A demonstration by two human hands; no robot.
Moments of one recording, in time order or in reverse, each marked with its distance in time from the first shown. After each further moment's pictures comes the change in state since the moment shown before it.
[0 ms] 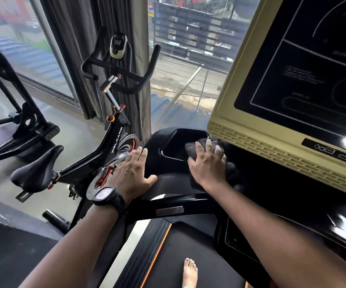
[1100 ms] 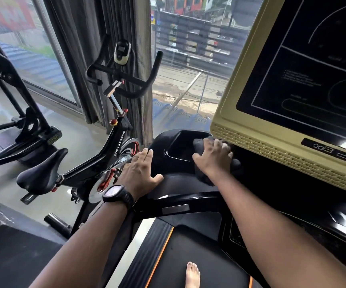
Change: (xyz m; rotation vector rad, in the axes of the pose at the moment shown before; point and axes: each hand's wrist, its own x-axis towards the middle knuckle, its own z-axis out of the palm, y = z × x) left_hand 0.000 -0.001 -0.002 -0.069 -0.018 -0.010; right_hand 0.013 -0.003 -0.018 0.064 -0.010 0.157
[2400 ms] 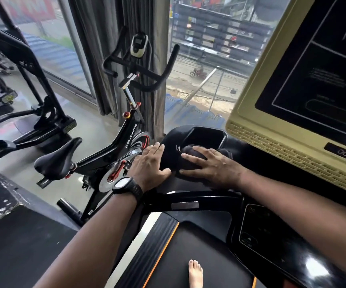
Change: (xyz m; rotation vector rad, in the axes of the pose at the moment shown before) left_hand -0.002 -0.002 -0.005 -0.030 -0.018 -0.023; right_hand 0.006 0.028 0.011 -0.484 0.049 -1.397
